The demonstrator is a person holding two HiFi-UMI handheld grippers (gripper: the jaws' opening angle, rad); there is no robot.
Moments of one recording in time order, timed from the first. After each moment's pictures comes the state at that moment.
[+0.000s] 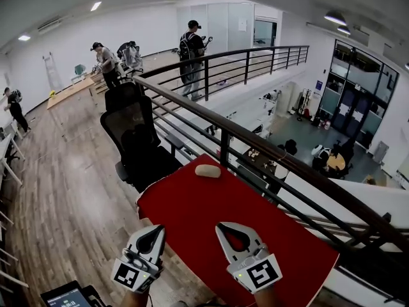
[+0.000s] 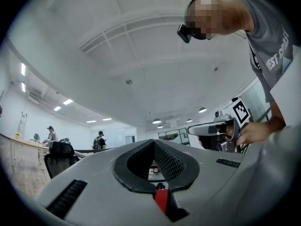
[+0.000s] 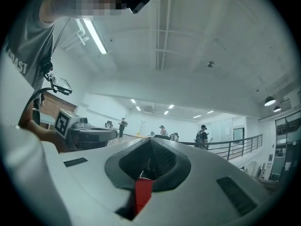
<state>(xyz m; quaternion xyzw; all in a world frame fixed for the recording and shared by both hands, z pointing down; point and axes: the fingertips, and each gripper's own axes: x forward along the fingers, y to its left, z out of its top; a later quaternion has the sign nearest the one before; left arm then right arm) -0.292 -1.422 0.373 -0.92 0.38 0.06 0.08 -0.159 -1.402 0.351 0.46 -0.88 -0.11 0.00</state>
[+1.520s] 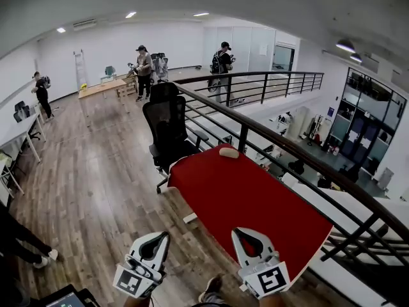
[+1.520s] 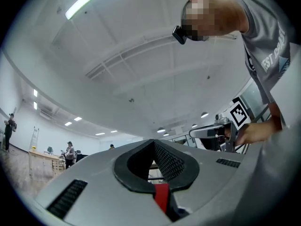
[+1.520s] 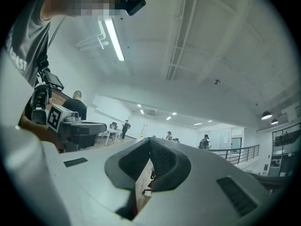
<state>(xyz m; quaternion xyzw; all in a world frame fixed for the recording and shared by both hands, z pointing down) -0.479 -0.937 0.373 -0.89 0.42 0.10 0.13 -0.312 -0.940 0.357 0.46 -0.87 -0.15 0.00</state>
